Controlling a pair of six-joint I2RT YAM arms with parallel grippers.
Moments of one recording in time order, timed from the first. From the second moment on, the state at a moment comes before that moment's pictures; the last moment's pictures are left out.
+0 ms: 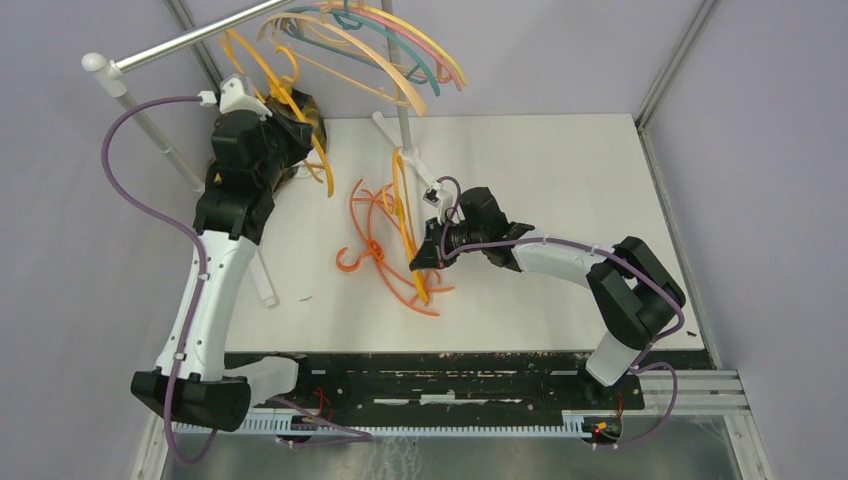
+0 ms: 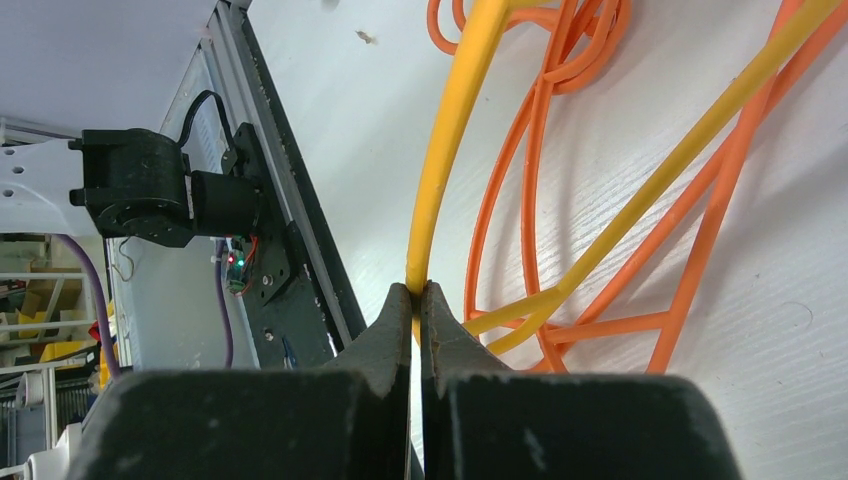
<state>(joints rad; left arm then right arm) -0.17 1.16 1.41 -0.44 -0.12 -0.56 0.71 1.69 0.98 0.16 -0.65 0.43</state>
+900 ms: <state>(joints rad) -0.03 1.32 1.48 -0.12 0.11 -0.86 0.71 1.72 0.99 0.16 -0.65 0.44</state>
